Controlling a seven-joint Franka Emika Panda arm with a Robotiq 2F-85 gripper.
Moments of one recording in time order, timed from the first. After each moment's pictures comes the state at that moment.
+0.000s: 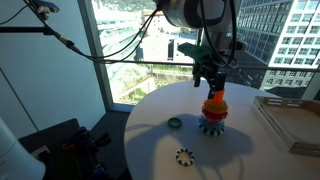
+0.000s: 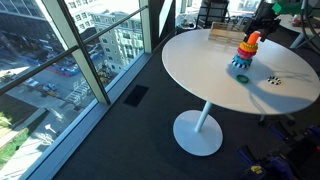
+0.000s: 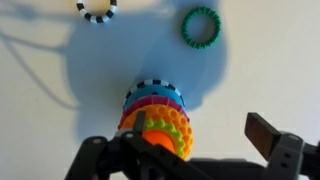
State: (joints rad) arm -0.20 0.39 -0.13 -1.78 0.09 2.10 0.00
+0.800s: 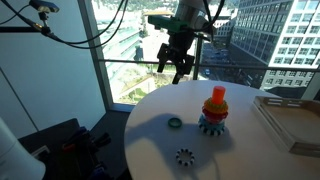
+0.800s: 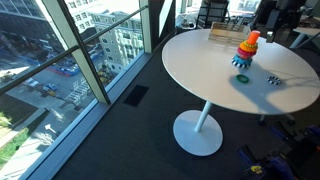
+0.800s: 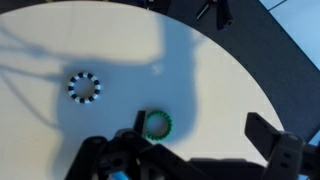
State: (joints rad) arm -0.17 0.15 -0.10 -1.92 0.07 1.72 -0.20
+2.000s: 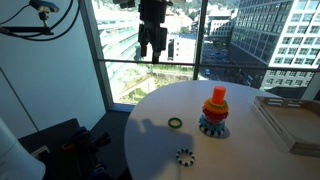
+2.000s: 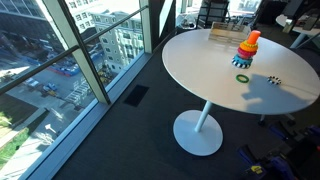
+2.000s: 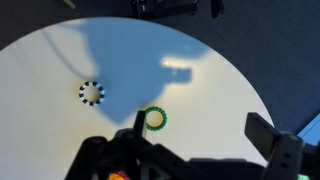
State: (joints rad) arm -0.10 -0.21 -0.08 -2.20 0.01 1.84 0.02
